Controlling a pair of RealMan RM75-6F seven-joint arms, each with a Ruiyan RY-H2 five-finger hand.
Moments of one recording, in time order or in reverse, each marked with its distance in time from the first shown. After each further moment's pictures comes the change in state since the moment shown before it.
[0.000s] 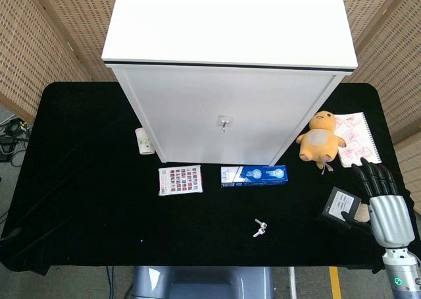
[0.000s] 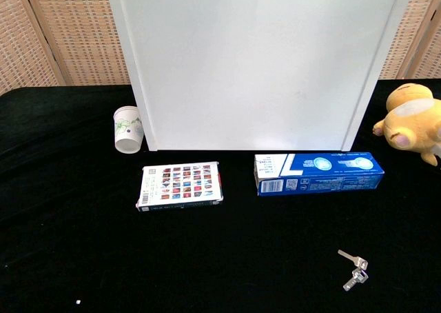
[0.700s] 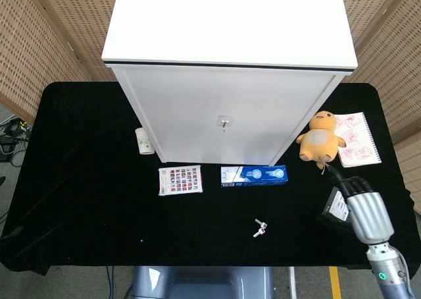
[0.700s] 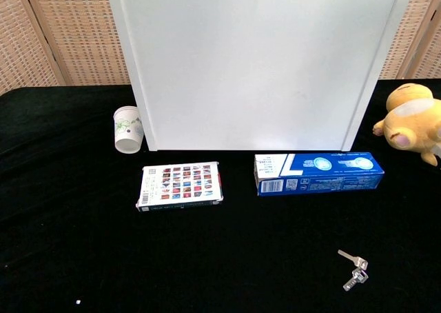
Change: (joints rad) left arm -0.026 -0.012 -0.012 -0.002 -0.050 -0.070 0.044; right arm 0.060 -0.065 0.004 0.064 -0.113 -0.114 -0.032
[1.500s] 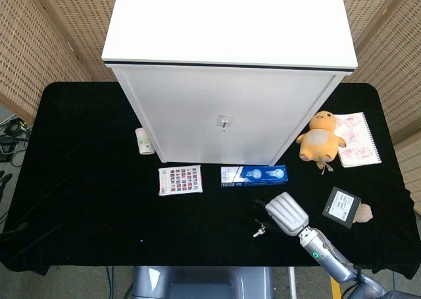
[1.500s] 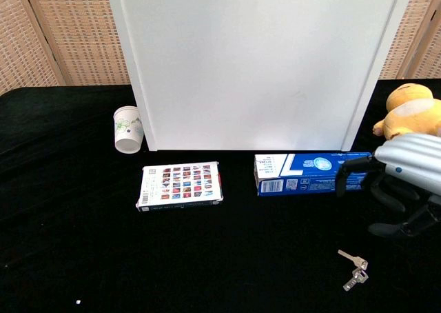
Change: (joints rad) left arm -0.028 -0.028 -0.015 -0.001 -0.059 -0.059 0.062; right arm 0.239 -0.277 -0.038 0.208 -0.069 -0.372 0.000
